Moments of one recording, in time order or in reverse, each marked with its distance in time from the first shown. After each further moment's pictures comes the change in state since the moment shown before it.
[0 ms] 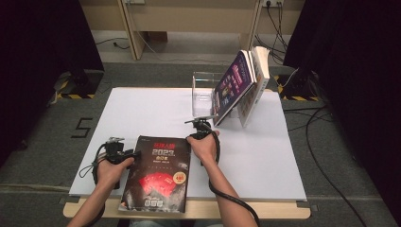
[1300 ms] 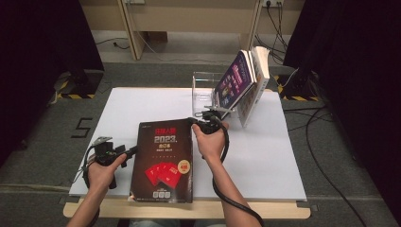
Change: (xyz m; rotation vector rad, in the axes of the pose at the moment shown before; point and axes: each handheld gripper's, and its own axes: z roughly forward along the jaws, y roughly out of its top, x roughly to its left) left arm 0.010 0.002 -0.028 -0.174 -0.079 -0.079; right arm 0.023 0.007 -0.092 -0.405 0.179 -0.039
